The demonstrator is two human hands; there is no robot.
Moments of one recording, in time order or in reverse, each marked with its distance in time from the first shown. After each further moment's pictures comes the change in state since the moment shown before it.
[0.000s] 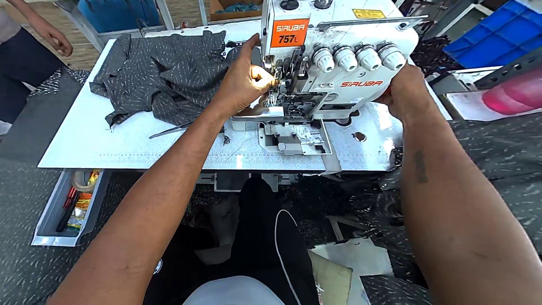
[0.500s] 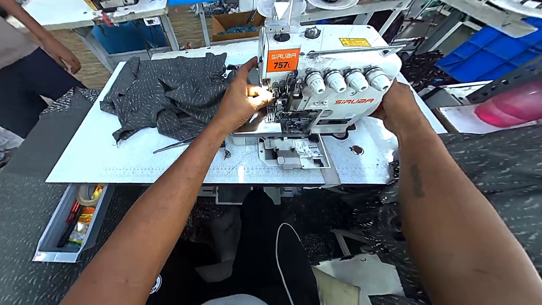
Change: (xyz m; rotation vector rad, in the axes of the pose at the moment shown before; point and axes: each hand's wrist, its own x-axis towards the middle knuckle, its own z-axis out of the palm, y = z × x) left_hand -0.001 0.002 0.001 -0.069 0.052 -0.003; right_hand 0.001 -0.001 -0.001 -0.031 0.024 0.004
